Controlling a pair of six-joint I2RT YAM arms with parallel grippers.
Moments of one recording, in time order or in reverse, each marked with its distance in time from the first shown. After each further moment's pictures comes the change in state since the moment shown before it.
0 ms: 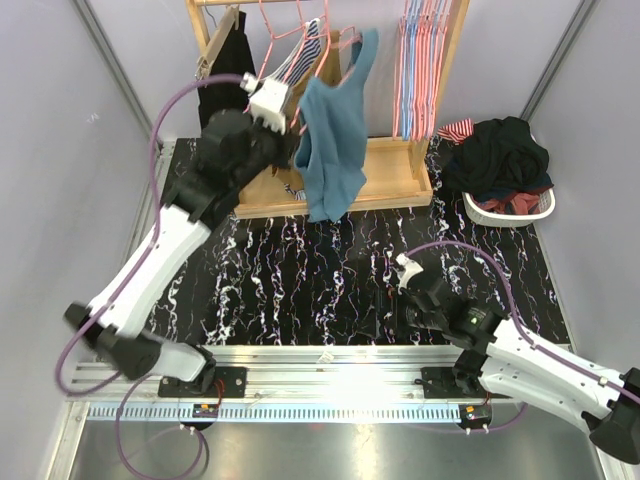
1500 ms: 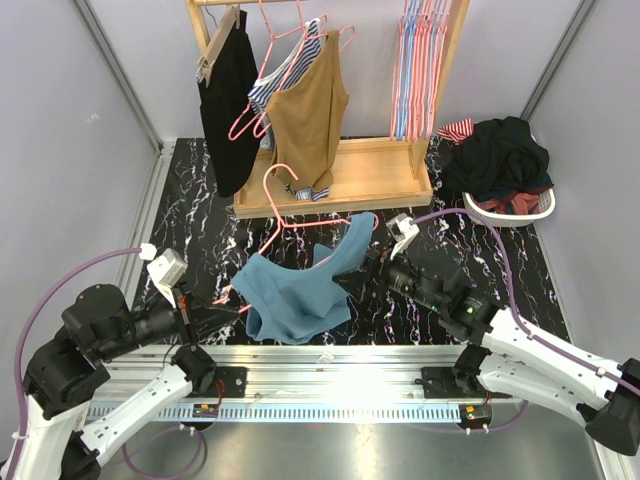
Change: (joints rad) left arm -0.129 -1.079 -0.574 -0.676 0.374 -0.365; right arm 0.002 0.097 0.151 0.520 0.098 -0.229
